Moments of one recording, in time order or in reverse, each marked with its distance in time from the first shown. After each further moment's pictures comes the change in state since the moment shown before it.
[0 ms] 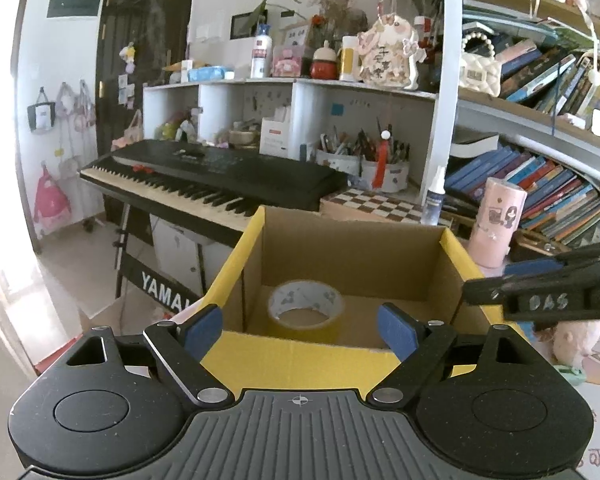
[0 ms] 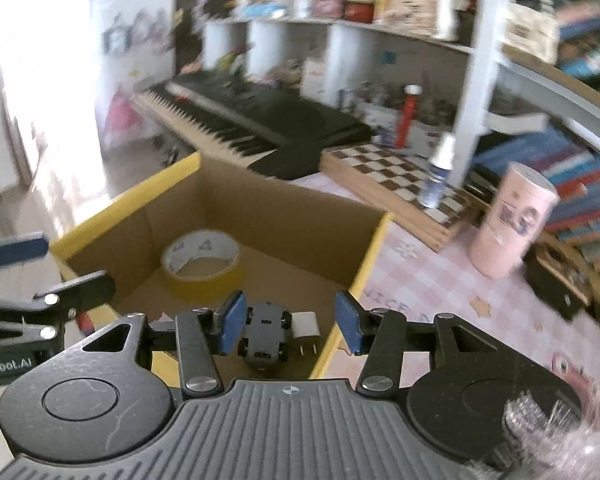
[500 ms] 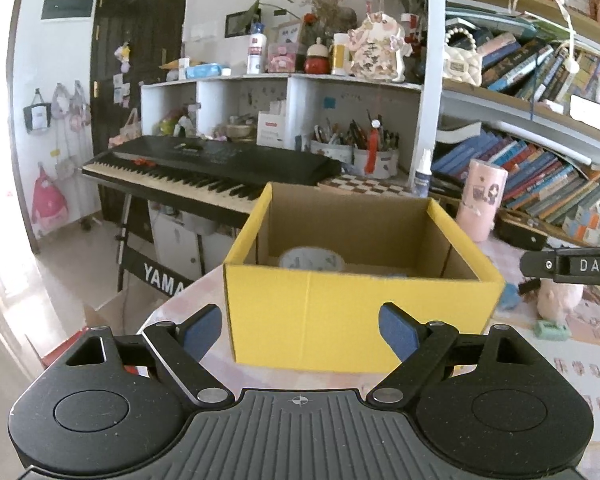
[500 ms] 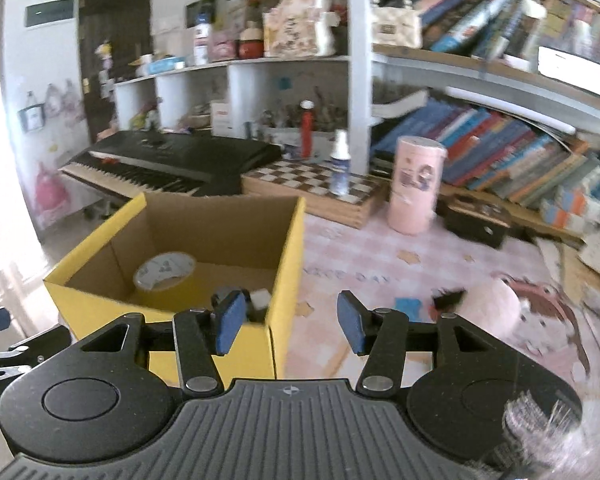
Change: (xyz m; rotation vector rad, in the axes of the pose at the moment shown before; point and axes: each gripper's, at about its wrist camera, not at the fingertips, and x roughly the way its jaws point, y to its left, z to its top) left arm -0.046 0.016 -0.031 0.030 0.019 -0.029; right arm -0.072 0.014 -0.057 0.241 -0.116 -0.219
